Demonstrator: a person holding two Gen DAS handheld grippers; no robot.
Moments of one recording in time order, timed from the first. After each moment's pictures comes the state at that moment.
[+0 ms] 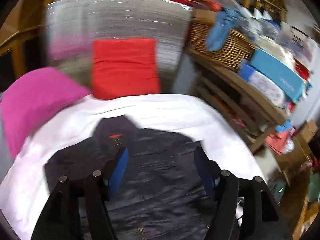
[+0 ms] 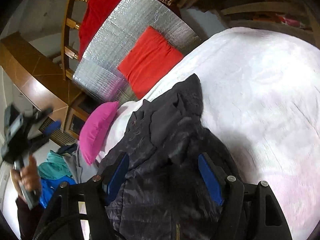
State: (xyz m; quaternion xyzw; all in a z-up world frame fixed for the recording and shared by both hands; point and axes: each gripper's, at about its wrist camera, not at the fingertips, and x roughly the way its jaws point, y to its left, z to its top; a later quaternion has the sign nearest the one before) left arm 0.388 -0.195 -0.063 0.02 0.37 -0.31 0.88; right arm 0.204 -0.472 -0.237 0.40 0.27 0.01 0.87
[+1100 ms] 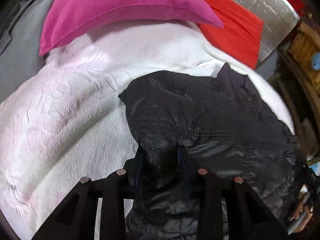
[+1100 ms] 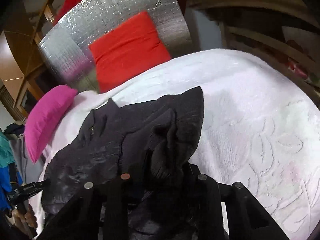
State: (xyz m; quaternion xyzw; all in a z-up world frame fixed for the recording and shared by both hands) left arm 0.515 -0.030 -0.260 -0.06 0.53 -0.13 0.84; right arm 0.332 -0.453 -0.228 0.24 0.37 -0.13 0.89
